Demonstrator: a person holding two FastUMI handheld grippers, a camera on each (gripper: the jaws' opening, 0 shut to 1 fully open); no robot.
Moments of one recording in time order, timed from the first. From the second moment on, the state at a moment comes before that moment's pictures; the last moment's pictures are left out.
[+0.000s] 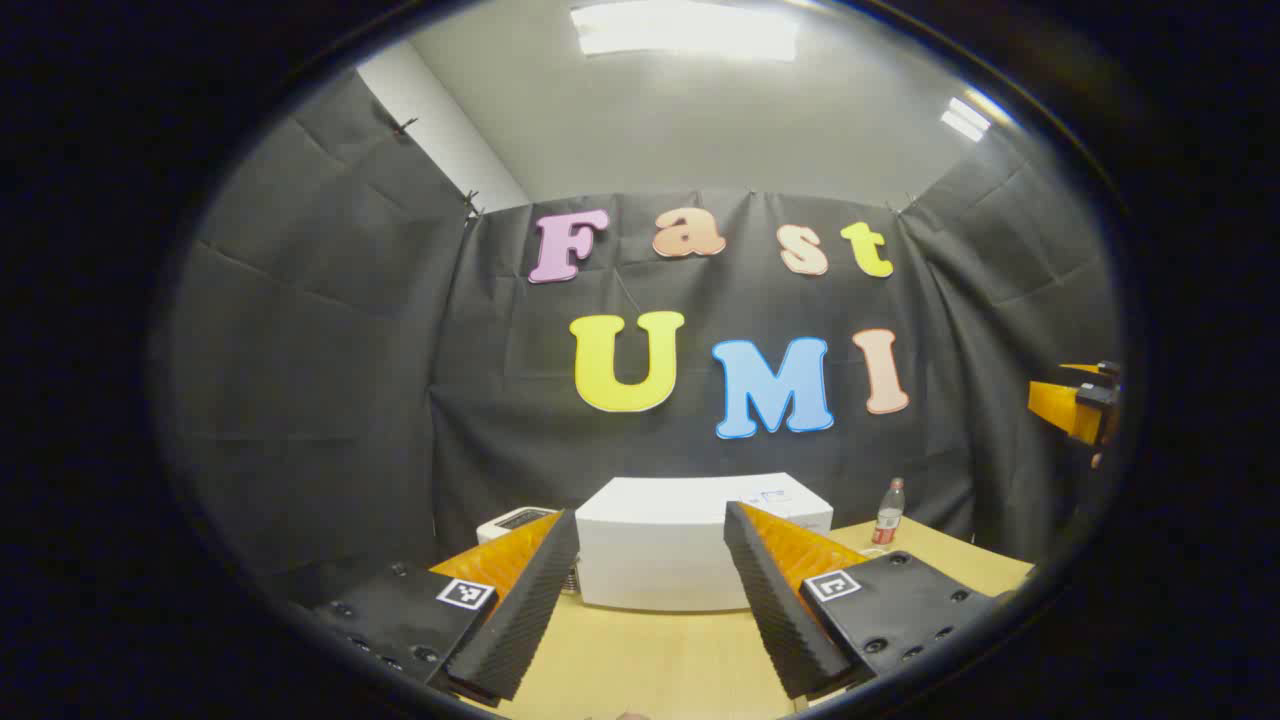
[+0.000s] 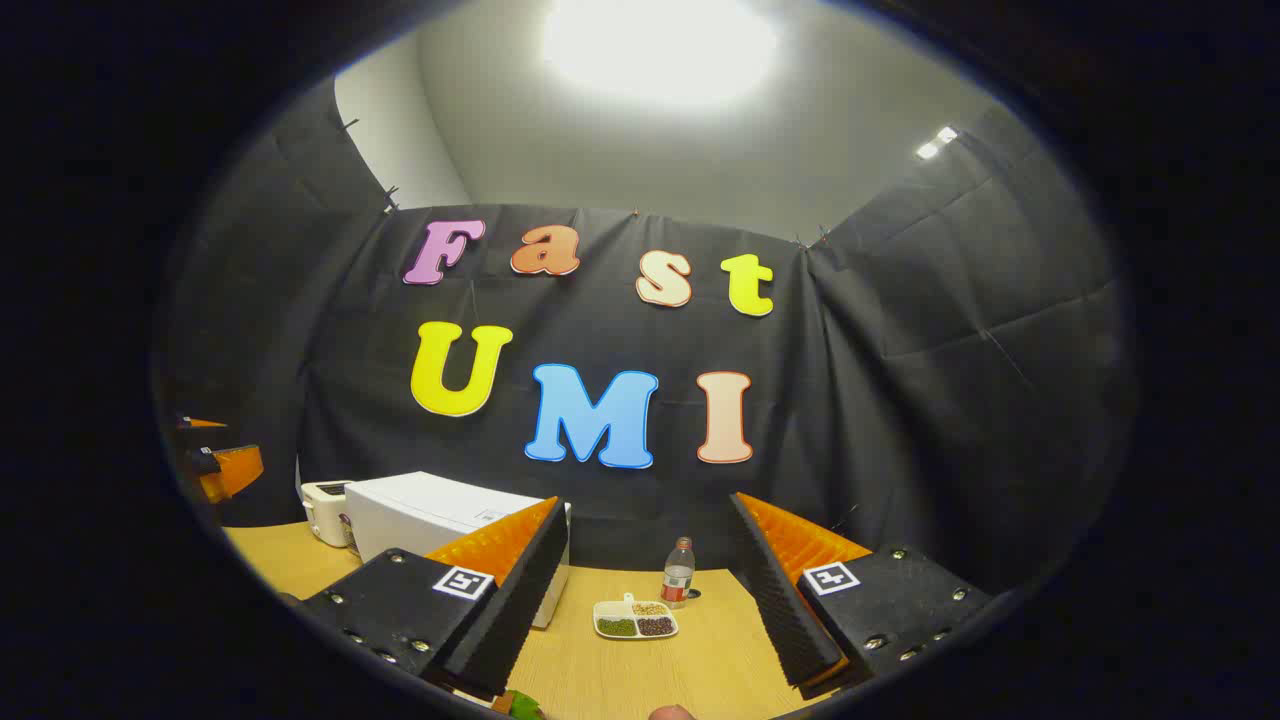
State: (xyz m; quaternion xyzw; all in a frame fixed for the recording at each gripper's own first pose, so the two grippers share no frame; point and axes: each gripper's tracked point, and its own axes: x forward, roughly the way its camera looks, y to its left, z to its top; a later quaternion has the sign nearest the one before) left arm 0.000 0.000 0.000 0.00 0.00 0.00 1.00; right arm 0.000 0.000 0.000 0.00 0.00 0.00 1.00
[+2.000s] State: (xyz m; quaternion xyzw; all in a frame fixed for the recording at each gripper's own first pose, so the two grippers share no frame) left arm 0.251 -0.191 -0.183 0.00 0.08 -0.19 0.98; right arm 0.069 -0.017 -0.064 -0.06 0.08 -0.08 0.99
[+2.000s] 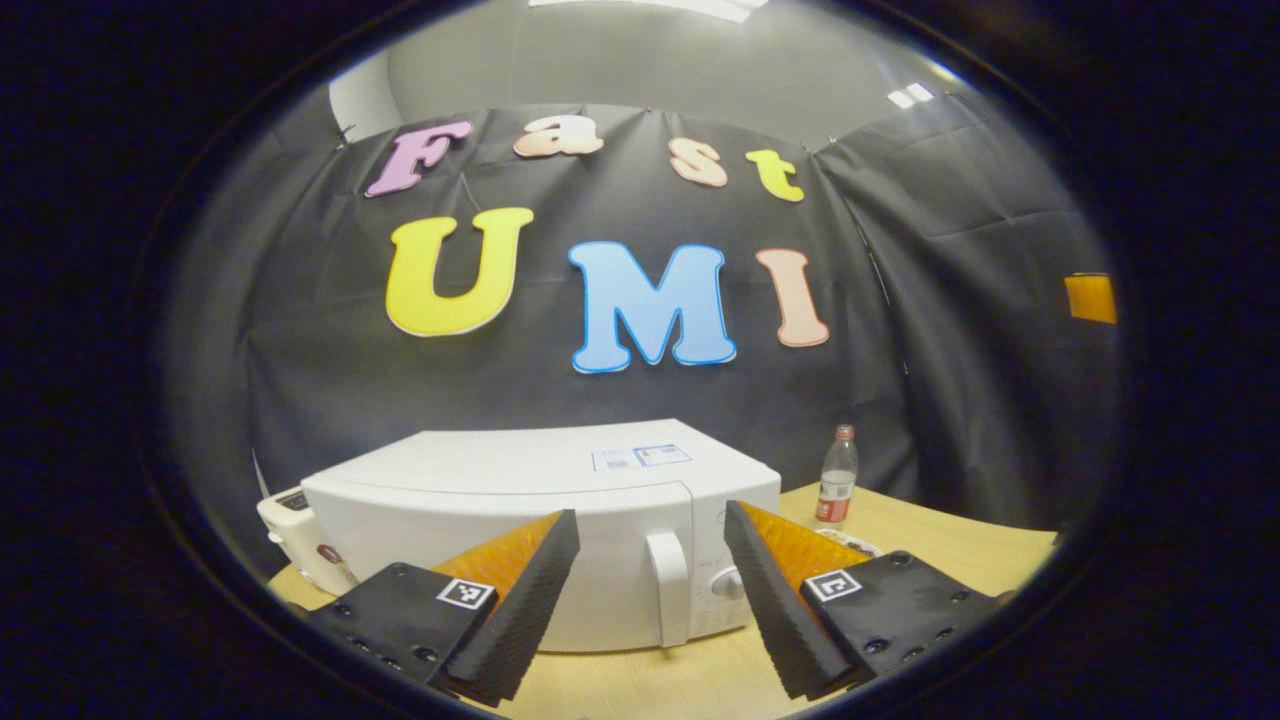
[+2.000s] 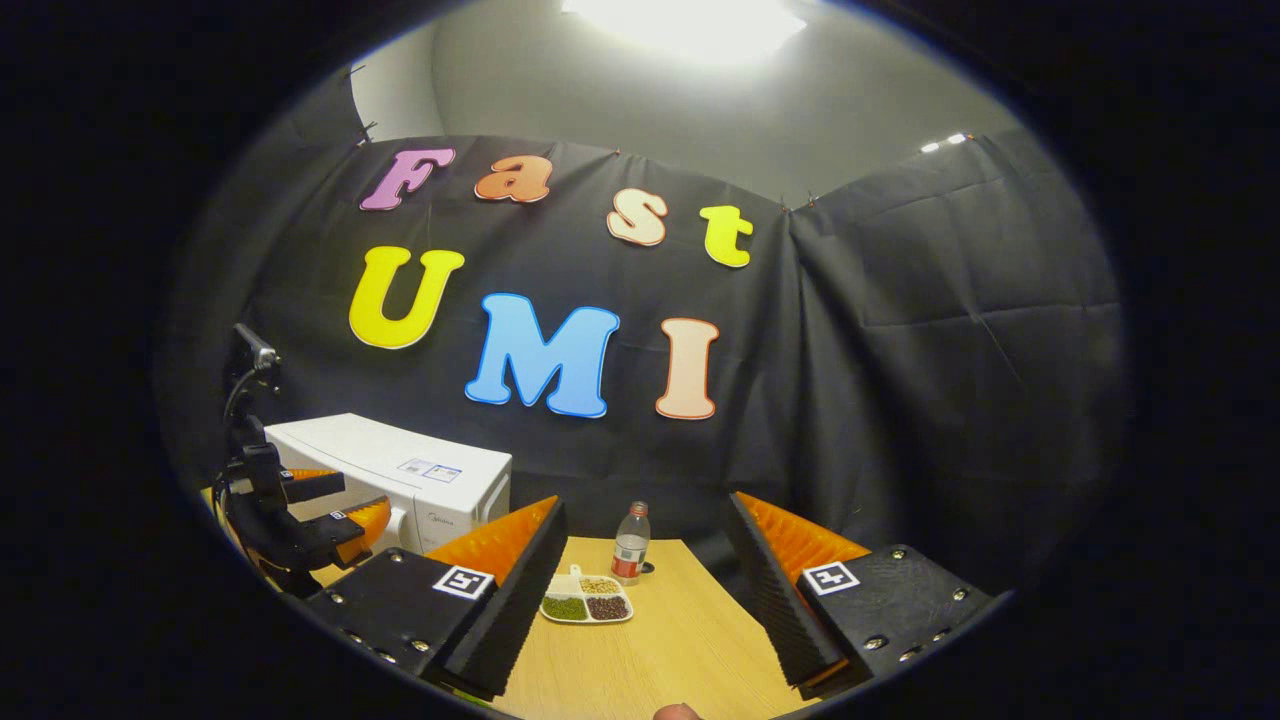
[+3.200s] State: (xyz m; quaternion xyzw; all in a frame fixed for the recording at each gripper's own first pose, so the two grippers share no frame) left arm 0.262 -0.212 -0.259 0.03 0.19 -0.16 0.97; right arm -0.015 -0.092 -0.059 -0.07 0.10 -0.15 0.98
